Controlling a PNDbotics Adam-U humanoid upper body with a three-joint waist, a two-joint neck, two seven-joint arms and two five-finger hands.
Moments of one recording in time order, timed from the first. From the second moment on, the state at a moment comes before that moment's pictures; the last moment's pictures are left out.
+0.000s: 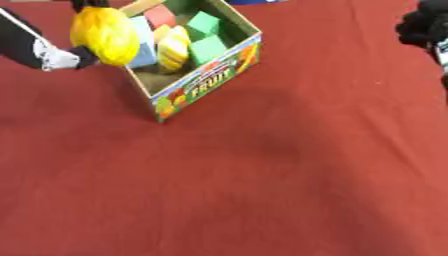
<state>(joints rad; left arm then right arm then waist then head) -1.07 0.78 -0.44 -1.81 -0.37 0.30 -0.70 -0.21 -0.60 -0.07 -1.99 -0.27 -0.13 -0.06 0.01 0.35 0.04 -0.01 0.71</state>
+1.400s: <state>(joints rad) -1.20 0.47 -0.38 -1.11 -0.75 -0.03 -0.59 -0.24 -0.59 -0.07 -1.99 -0.29 -0.13 -0.04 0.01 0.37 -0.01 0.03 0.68</state>
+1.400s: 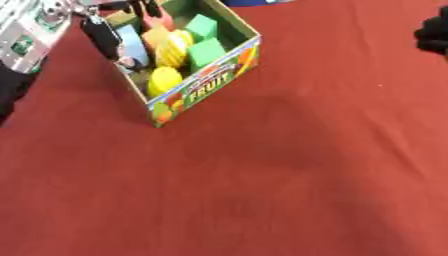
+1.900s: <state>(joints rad) -1.20 0.50 -0.35 -1.26 -0.70 0.00 -0.58 -0.23 -0.59 -0.07 -1.99 -0.29 -0.12 -0.04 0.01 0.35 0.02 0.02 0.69</state>
